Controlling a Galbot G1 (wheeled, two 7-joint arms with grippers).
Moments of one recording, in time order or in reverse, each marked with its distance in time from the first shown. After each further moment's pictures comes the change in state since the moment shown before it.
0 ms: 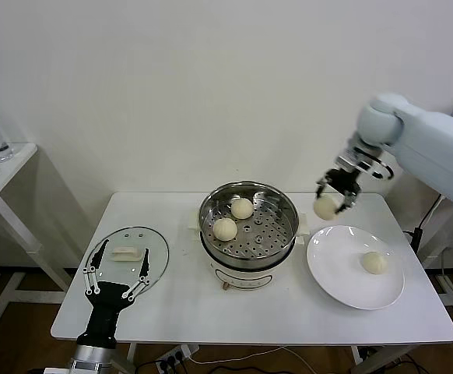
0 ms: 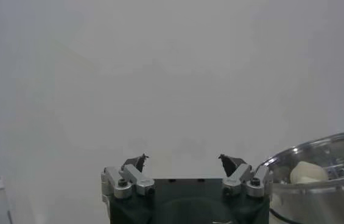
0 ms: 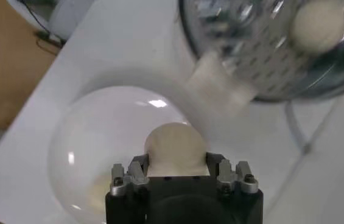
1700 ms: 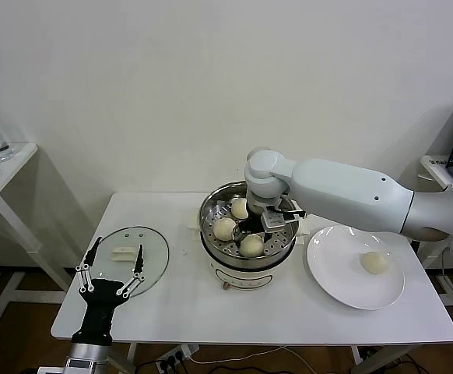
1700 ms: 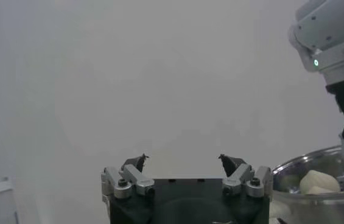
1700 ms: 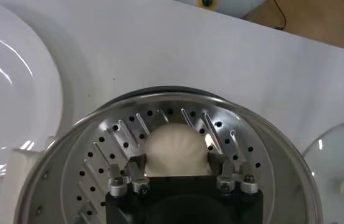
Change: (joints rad) left arm -0.007 -0.003 -0.019 0.000 -0.022 -0.012 -0.008; right arm -0.205 0.236 0.004 0.181 -0.433 0.424 0.193
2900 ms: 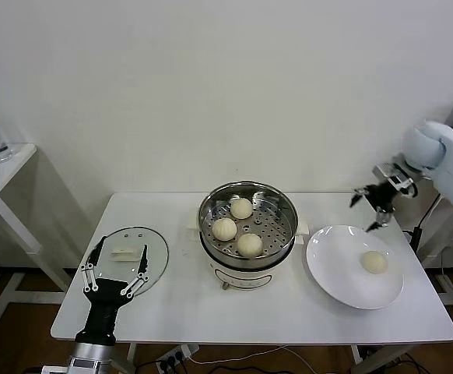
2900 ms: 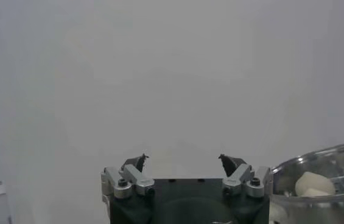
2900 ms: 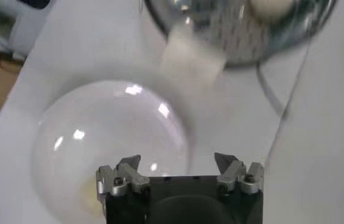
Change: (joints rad) left arm 0.001 0.005 0.016 -0.012 0.016 0.020 0.001; right arm -0.110 -0.410 0.206 -0.480 0.421 -0.636 -0.150
